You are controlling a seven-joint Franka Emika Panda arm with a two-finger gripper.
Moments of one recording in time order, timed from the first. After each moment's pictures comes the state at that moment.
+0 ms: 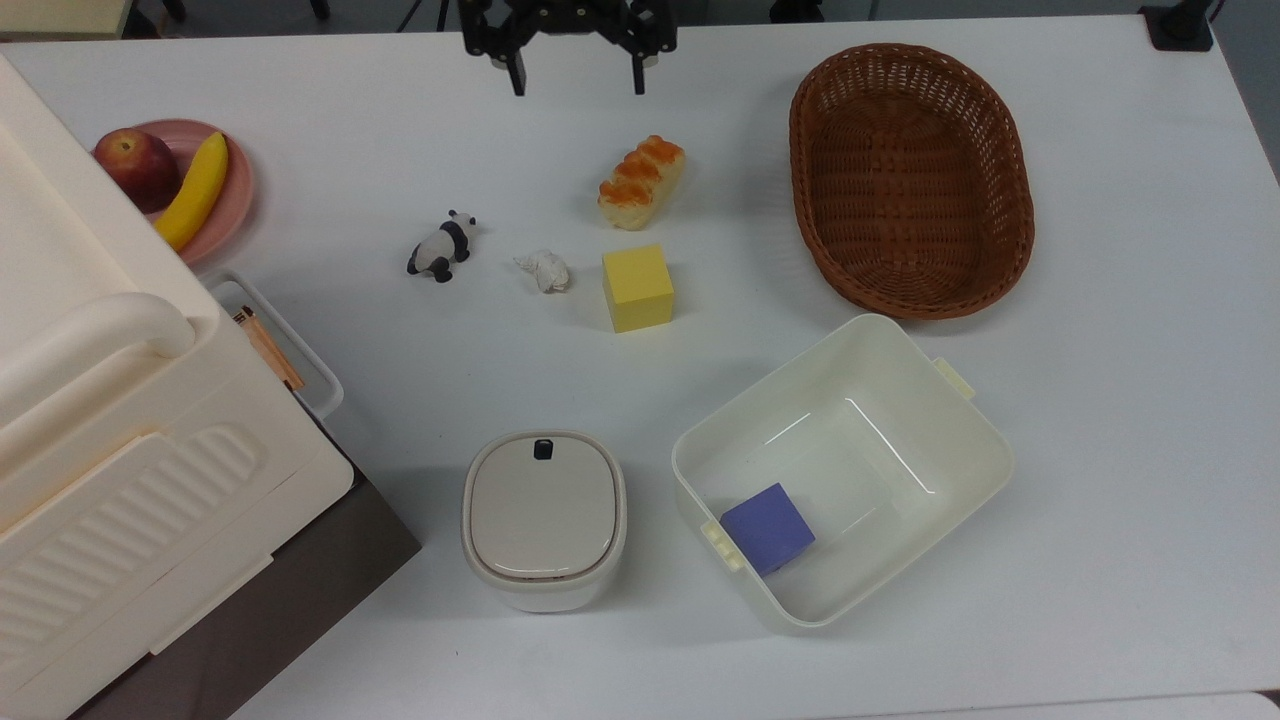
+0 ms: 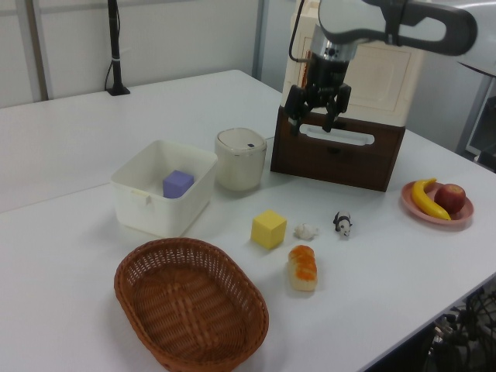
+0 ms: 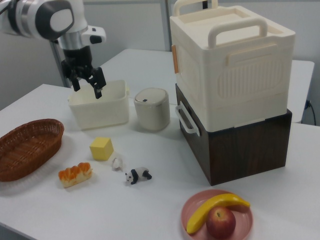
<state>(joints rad) 0.07 0.00 -0.01 -1.68 0.07 1.74 0.08</state>
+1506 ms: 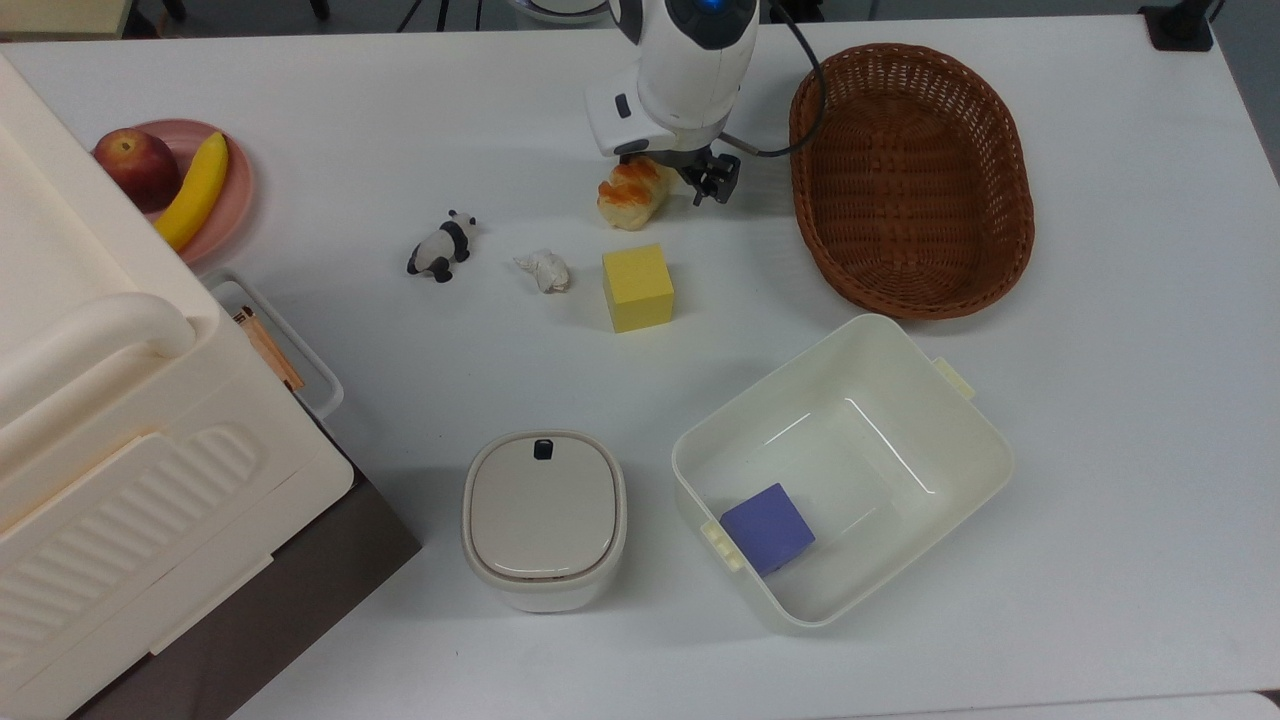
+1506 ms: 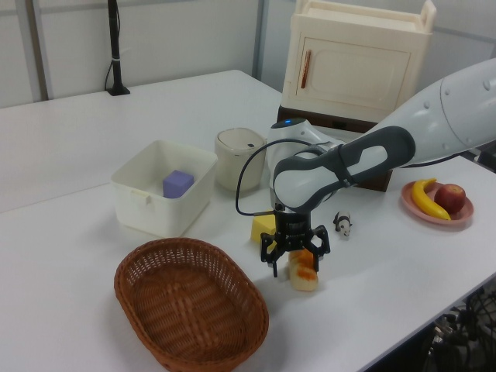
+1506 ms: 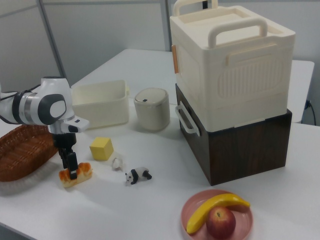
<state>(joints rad) 0.25 0.13 0.02 -2.20 -0.01 2.10 0.75</state>
